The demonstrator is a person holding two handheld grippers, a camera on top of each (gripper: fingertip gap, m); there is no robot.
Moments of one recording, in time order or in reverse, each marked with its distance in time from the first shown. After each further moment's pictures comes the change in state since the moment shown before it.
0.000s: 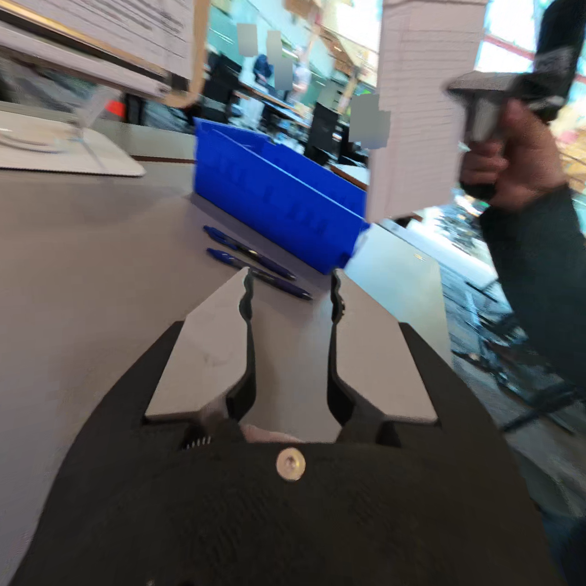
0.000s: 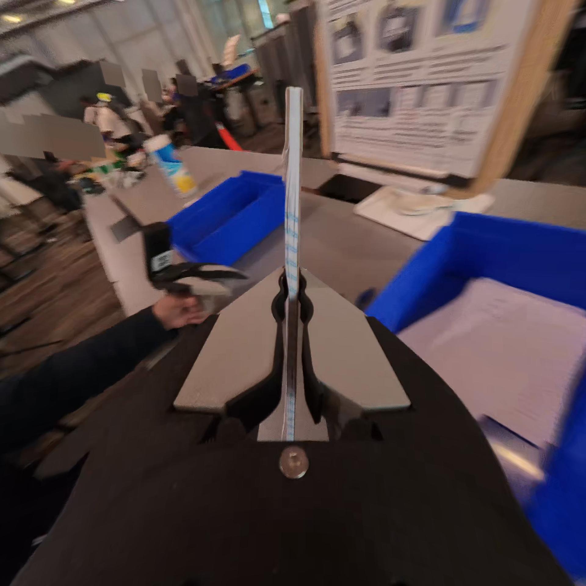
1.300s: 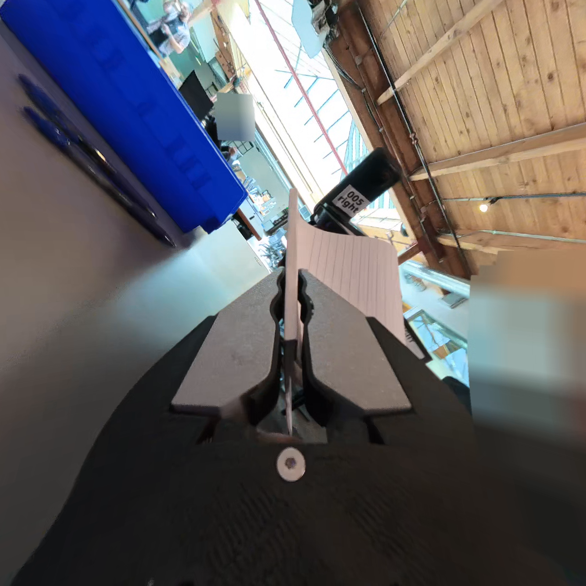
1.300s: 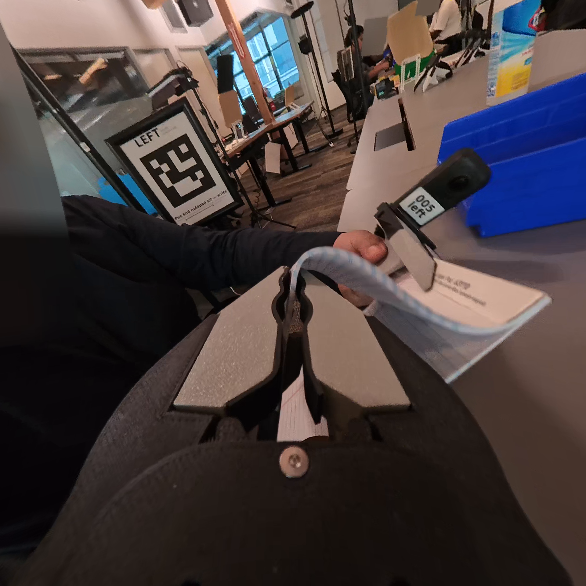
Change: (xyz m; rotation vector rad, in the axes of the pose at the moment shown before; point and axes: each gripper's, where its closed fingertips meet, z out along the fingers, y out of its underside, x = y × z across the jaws) left arm 0.057 0.019 -0.042 0.025 0.433 -0.606; right arm -0.218 0.139 0.074 -0.187 -0.984 -0.101
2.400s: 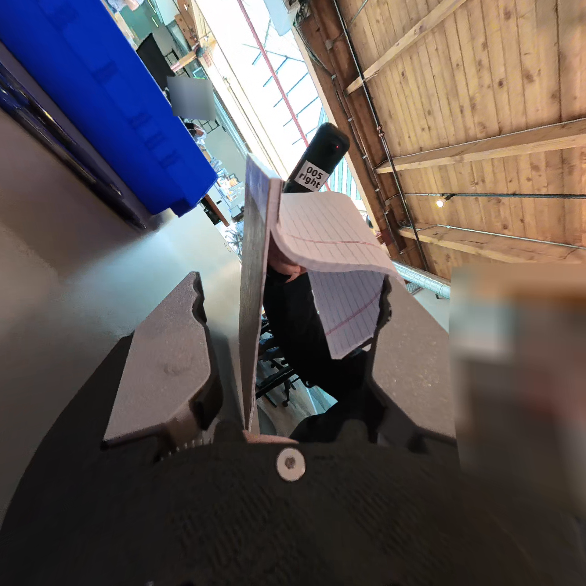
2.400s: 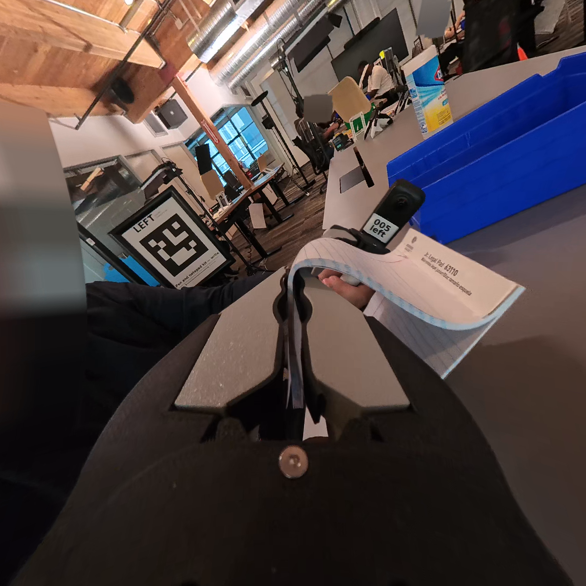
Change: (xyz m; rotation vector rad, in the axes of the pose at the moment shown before) left arm 0.011 0.002 -0.015 -0.045 0.106 -0.080; right arm 0.020 -0.030 -0.030 0.175 0.092 0.171
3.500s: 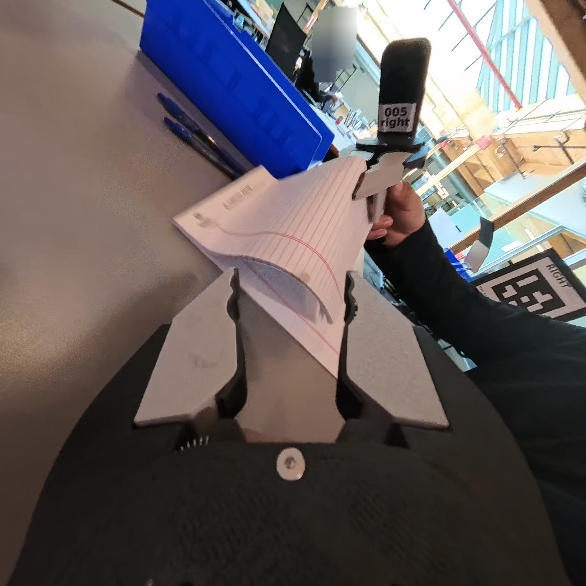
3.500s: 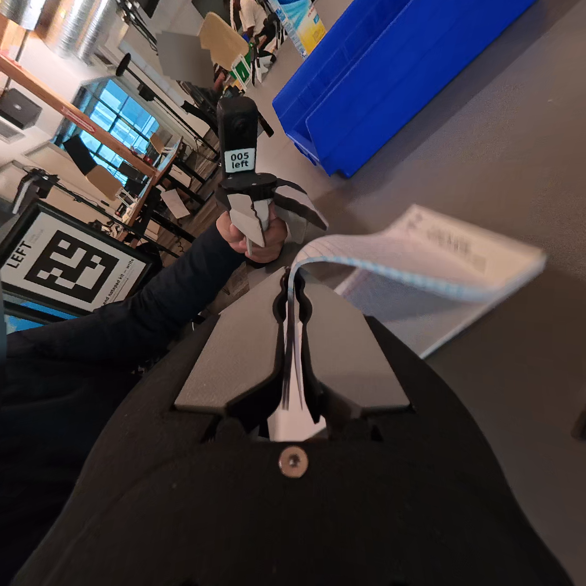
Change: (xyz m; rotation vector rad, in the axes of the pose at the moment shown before) left arm -0.029 0.005 -0.053 -0.153 -0.463 0.334; right arm 0.074 0.042 0.010 -0.122 0.338 0.195
